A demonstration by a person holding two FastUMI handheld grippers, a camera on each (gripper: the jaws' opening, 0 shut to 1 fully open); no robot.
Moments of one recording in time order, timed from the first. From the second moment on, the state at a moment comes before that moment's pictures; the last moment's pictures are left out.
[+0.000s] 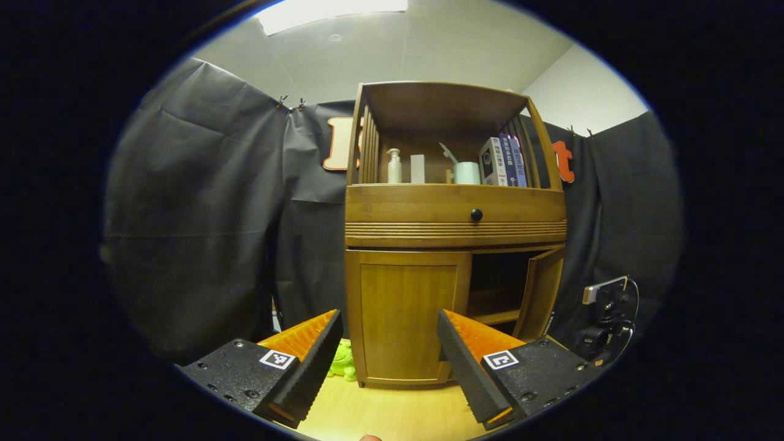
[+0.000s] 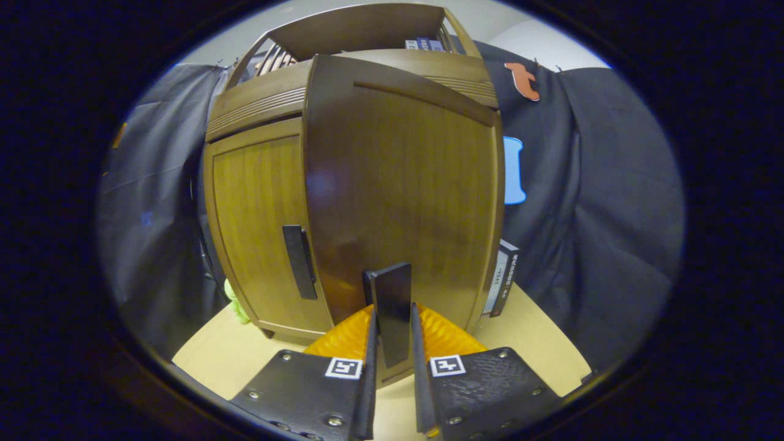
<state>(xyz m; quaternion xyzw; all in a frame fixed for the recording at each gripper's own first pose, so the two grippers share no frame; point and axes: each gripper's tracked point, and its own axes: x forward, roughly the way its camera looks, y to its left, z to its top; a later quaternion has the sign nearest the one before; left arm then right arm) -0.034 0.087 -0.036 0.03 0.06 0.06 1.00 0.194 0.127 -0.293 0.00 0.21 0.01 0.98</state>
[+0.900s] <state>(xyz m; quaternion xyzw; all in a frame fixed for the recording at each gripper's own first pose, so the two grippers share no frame) -0.032 0.028 -0.054 0.00 0.07 -0.02 1.00 0.197 0.098 -0.263 0.02 0.21 -0.05 0.97</state>
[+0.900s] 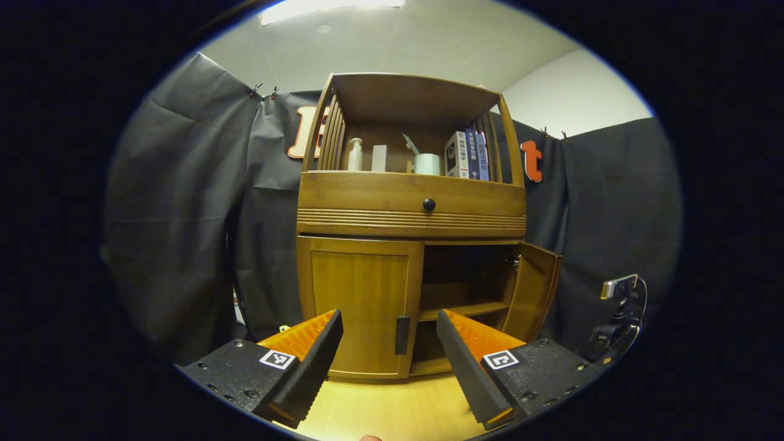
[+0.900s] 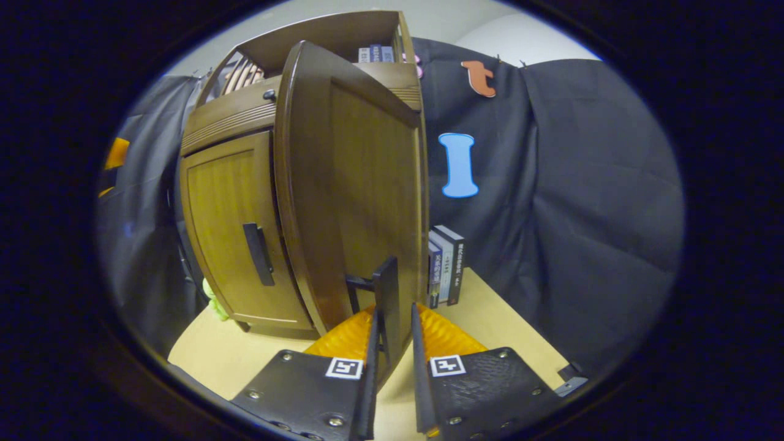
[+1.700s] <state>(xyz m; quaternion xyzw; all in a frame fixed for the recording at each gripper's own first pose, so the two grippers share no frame) -0.008 -0.014 -0.079 -0.02 0.10 -0.06 0.99 0.198 0.044 -0.253 0.02 0.19 -0.11 0.98</state>
